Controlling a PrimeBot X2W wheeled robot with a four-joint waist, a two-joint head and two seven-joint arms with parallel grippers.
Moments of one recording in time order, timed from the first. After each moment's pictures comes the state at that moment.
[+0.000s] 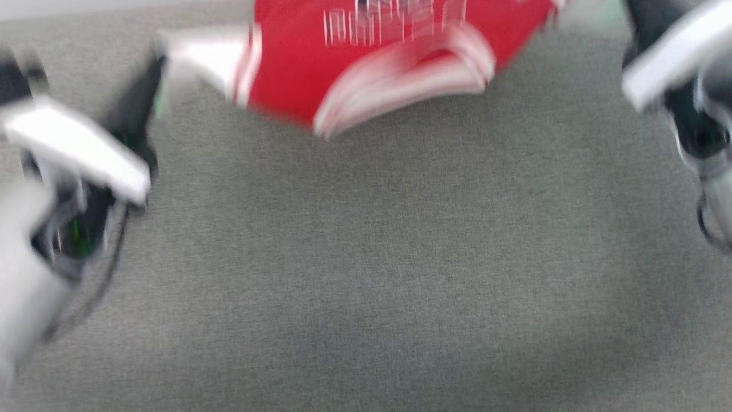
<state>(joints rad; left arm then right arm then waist) -0.99 0.77 -0.97 0.38 -1.59 -0.13 -0.26 -1.08 -0.45 0.56 0.67 1.03 0.13 -0.05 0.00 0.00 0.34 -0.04</state>
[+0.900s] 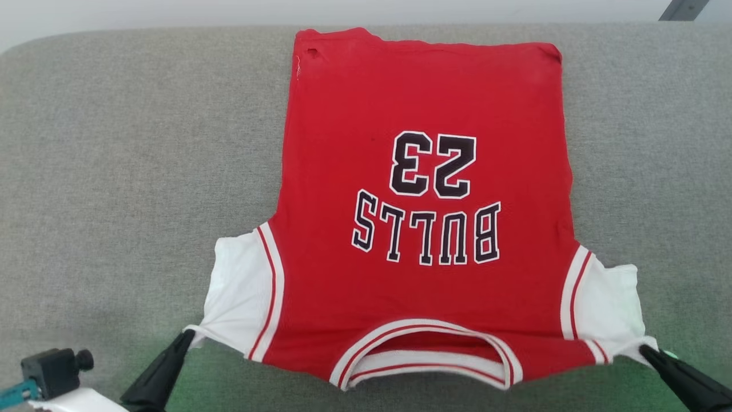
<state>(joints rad) 0.00 0.79 -0.59 0.07 -1.30 -0.13 -0.26 0.27 -0.72 0.10 -0.16 1.07 0.13 0.25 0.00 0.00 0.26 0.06</state>
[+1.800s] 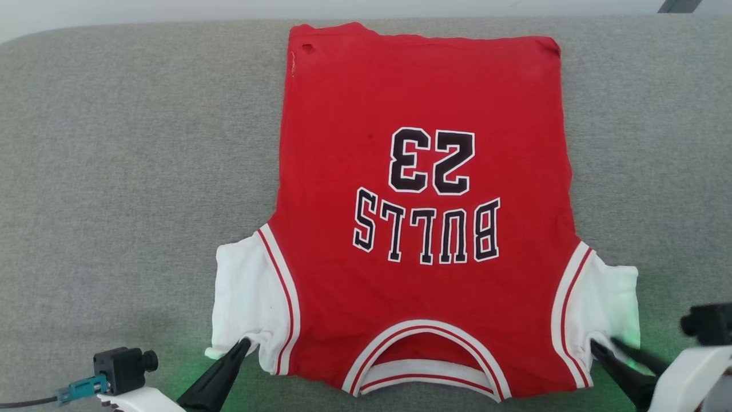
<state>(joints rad) -0.09 0.69 -0.74 0.14 -1.26 -0.13 -0.25 0.13 -0.43 0.05 -0.07 0.78 0.13 0.52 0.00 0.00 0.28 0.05</state>
